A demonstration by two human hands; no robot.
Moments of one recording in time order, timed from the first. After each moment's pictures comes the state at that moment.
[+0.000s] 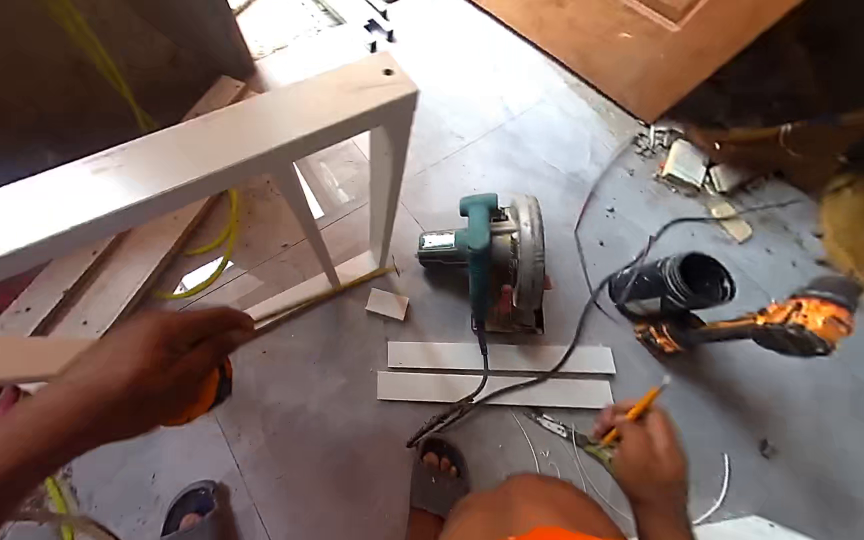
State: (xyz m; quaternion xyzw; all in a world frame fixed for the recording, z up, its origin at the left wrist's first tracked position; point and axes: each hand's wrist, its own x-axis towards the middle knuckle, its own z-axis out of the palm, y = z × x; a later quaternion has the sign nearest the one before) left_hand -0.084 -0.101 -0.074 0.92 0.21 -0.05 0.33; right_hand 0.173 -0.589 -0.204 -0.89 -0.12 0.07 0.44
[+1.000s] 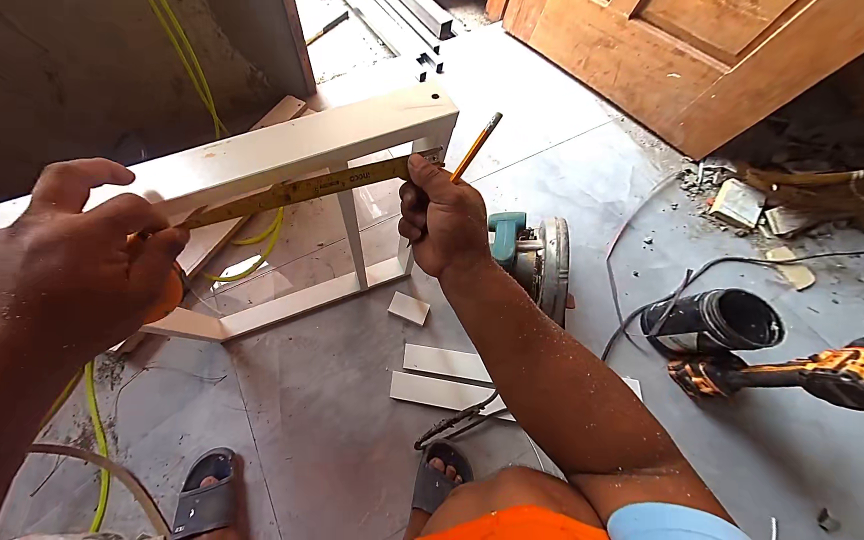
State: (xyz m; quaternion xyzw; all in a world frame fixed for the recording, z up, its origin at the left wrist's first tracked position) left_hand -0.119 -0.083 -0.029 0.93 0.31 0.20 0.01; right_hand 0.181 -0.230 -0.072 -0.45 -0.16 0.40 0.78
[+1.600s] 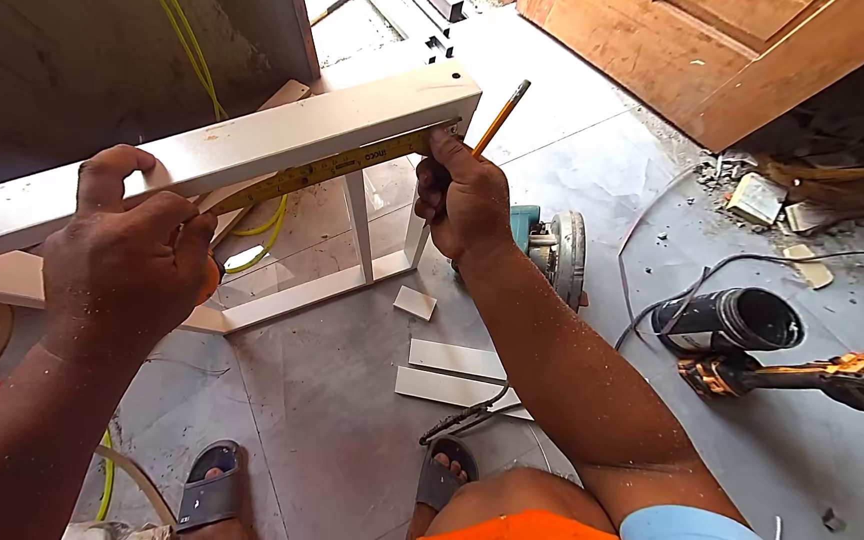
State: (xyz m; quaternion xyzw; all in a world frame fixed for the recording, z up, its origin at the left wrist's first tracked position) left_hand -0.087 -0.107 -0.040 0.91 0.36 0.22 0.01; right_hand 0.196 -0.219 -0.078 -0.47 -0.20 0.38 0.77
